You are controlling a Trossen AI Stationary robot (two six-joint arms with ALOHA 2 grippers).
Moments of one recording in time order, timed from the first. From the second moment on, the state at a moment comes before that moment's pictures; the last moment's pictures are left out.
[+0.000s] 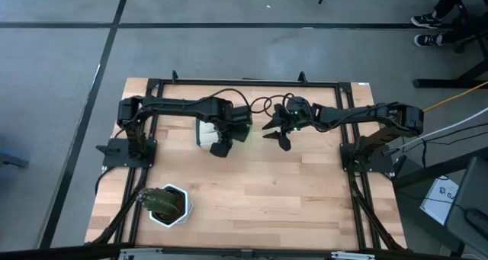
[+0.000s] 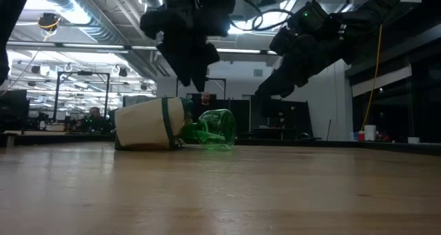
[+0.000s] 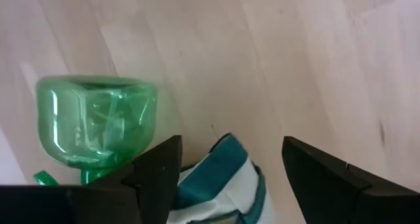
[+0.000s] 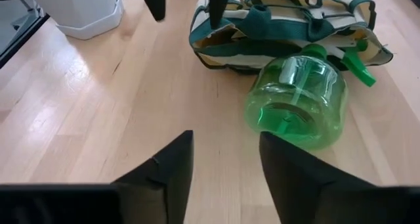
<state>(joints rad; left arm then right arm) 0.15 1.83 1.53 -1.03 0.08 0.45 -0.30 1.46 0.67 0.21 -0.39 -0.09</state>
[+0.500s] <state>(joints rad) 0.17 1.90 1.53 -1.15 -0.09 0.47 -0.30 1.47 0.67 0.21 -0.32 -0.09</state>
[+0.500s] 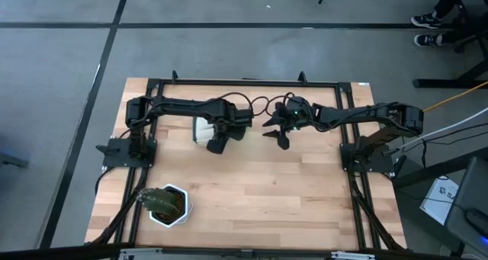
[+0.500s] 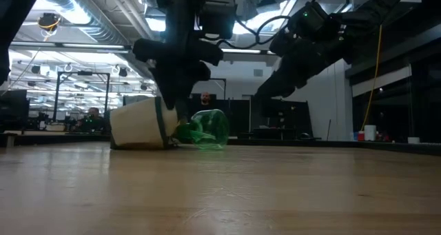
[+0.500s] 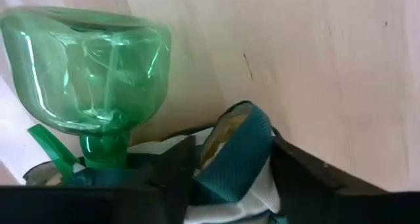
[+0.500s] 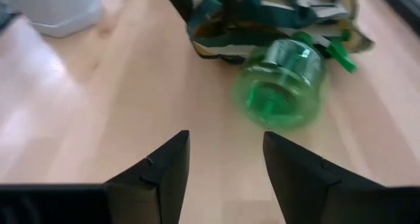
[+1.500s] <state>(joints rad) 0.15 1.89 1.53 -1.19 -0.16 0.46 -0.34 2.03 0.91 0.47 -0.03 0.06</state>
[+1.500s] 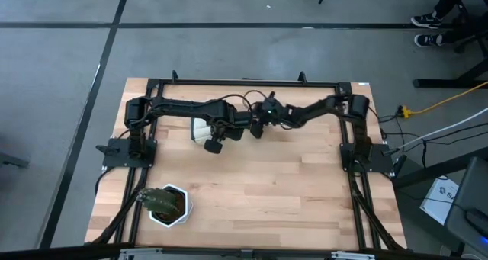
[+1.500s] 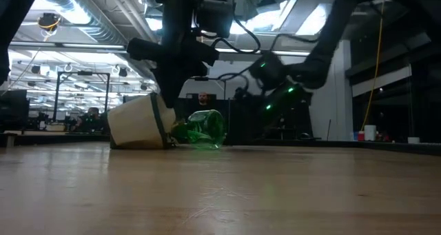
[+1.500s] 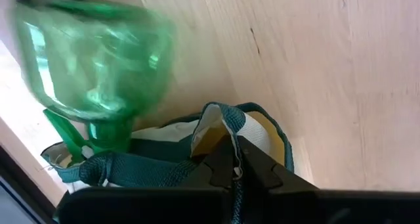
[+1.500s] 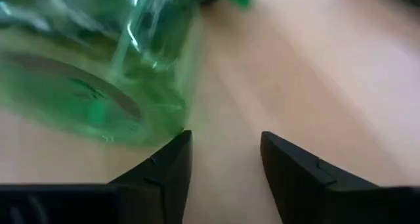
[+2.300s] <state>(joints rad) 0.09 1.78 1.59 -1.04 -0.29 0.43 -0.28 1.96 1.18 0.33 -0.23 -0.11</state>
